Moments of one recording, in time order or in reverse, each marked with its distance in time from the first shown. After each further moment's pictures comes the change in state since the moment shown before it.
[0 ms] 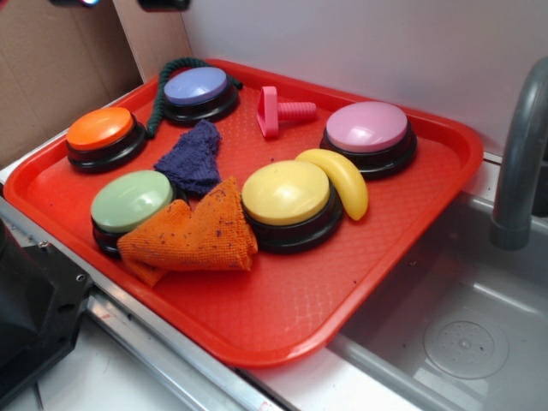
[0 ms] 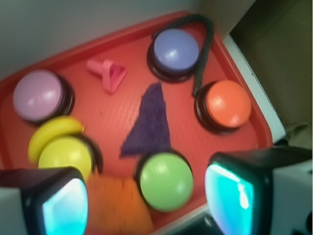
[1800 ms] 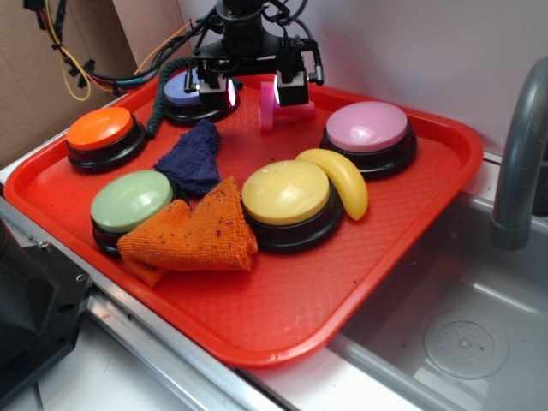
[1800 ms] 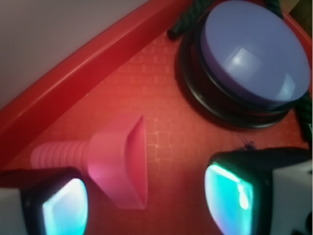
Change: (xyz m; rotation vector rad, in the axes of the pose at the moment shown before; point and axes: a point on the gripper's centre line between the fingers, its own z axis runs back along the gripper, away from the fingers) arm 0.078 -0.032 -0.147 0.058 -0.067 0.303
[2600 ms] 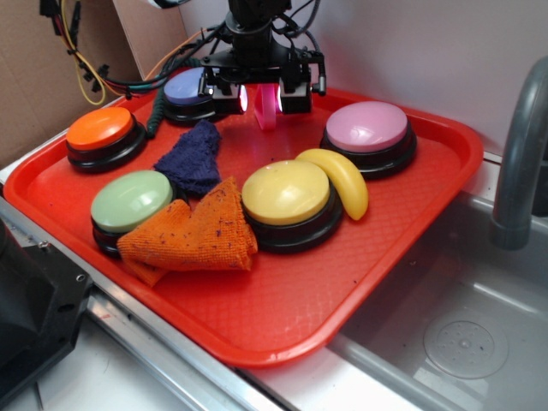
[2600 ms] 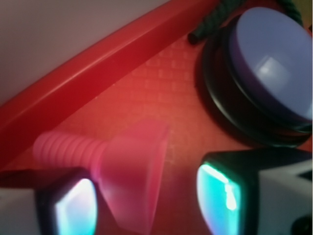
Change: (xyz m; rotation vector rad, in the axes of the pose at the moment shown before) arm 0.000 -0.006 -0.017 -0.006 -0.034 -0.080
